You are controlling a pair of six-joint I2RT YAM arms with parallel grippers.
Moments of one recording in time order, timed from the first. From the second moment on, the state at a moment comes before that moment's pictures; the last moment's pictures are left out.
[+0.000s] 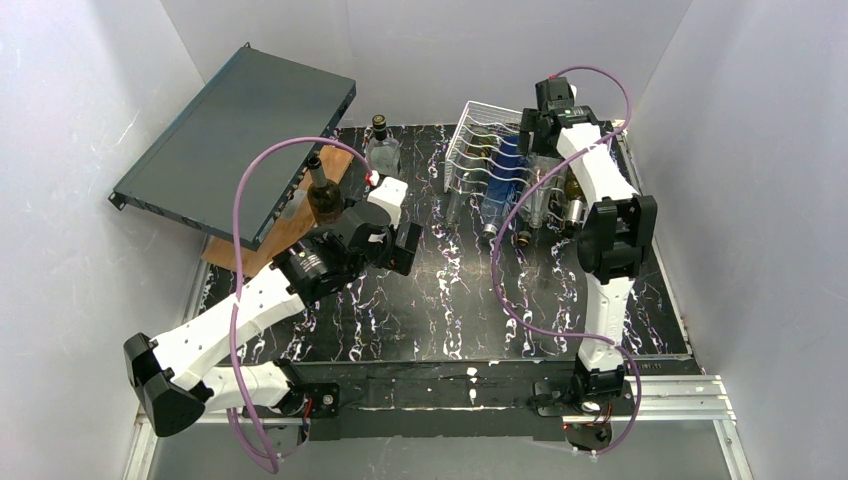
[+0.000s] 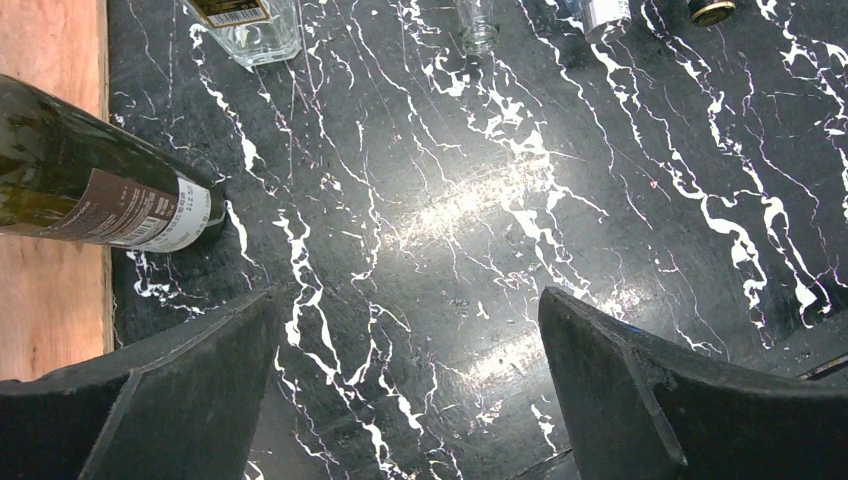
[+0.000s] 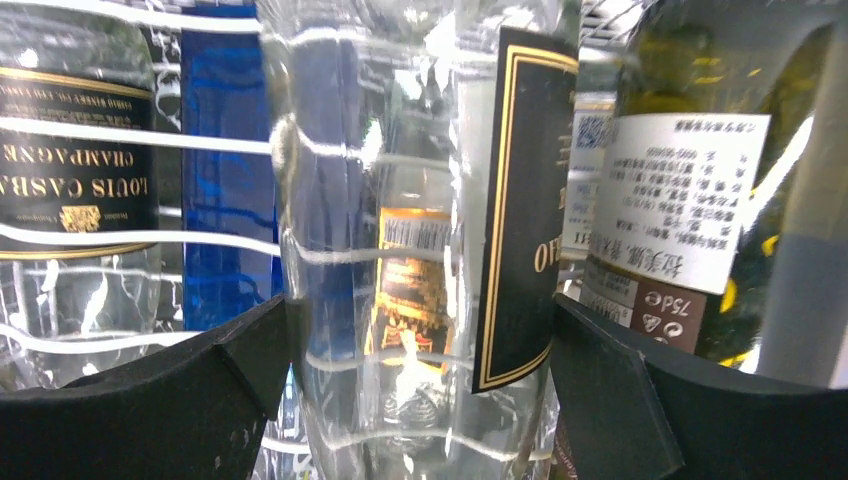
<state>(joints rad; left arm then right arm) -0.88 1.13 1.13 -0.63 -0.39 -0.22 0.19 2.14 2.07 -0.84 0.29 0.27</state>
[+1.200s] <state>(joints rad) -0.88 1.15 1.13 -0.63 -0.38 -0.24 0.54 1.67 1.74 -0.70 0.28 0.22</state>
